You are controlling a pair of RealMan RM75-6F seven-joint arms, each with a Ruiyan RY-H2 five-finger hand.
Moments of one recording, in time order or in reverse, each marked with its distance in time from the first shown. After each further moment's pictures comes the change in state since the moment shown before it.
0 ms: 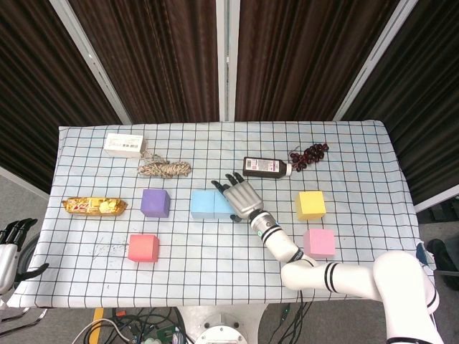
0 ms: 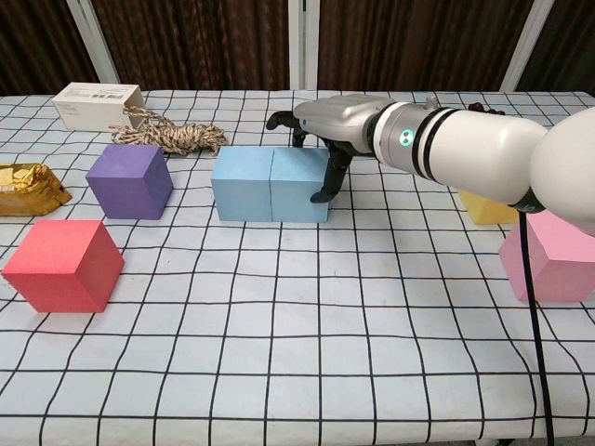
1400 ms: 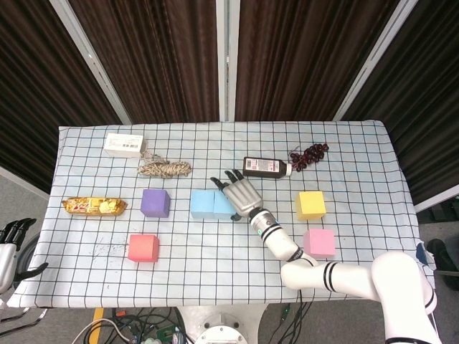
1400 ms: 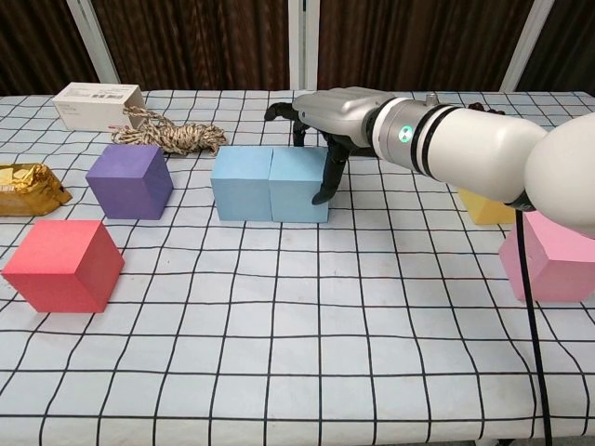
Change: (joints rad) left arm -0.001 -0.006 -0.004 0.018 -0.002 -0.006 -0.014; right arm -0.003 -0.015 0.002 0.037 -0.056 0.018 0.043
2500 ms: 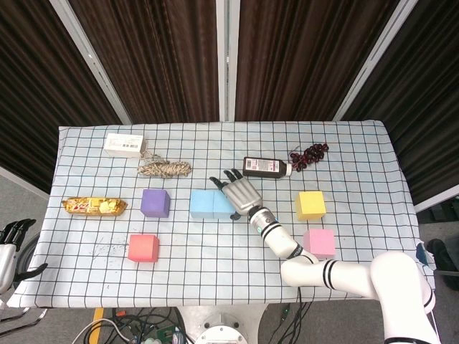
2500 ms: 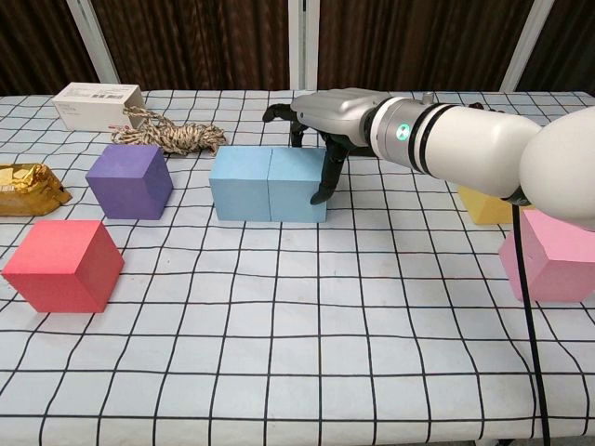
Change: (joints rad) left arm 0.001 -0.004 0.000 0.011 -0.003 -0.004 -0.005; right arm 0.006 -0.006 0.009 0.035 -0.019 -0.046 0.041
